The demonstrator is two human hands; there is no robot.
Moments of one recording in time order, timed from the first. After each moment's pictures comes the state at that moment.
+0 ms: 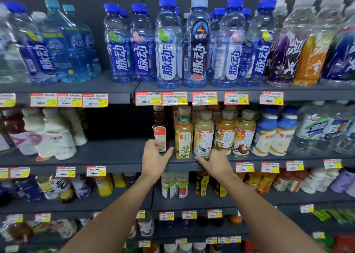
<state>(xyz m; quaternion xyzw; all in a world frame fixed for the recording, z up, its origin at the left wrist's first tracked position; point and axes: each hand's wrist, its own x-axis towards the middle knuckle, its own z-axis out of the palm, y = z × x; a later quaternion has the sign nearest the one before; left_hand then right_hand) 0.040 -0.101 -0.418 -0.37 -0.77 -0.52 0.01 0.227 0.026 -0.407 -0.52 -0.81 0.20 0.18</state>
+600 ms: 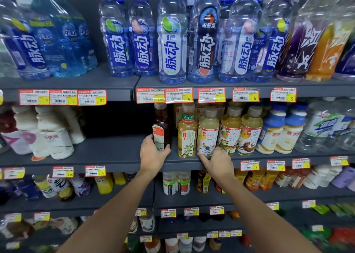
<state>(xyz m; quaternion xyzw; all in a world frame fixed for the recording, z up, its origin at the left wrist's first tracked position) 0.014 -0.087 -0.422 -0.34 -0.80 -0.49 -0.01 0.212 0.018 -0.419 -0.55 -0.79 0.15 0.20</state>
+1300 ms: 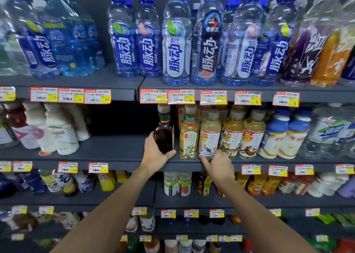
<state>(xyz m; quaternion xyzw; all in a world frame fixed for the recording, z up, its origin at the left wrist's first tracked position) 0.011 -0.097 -0.414 -0.39 -0.76 -0.50 -0.11 0.213 0.017 -0.422 -0.55 -0.80 0.14 0.20</state>
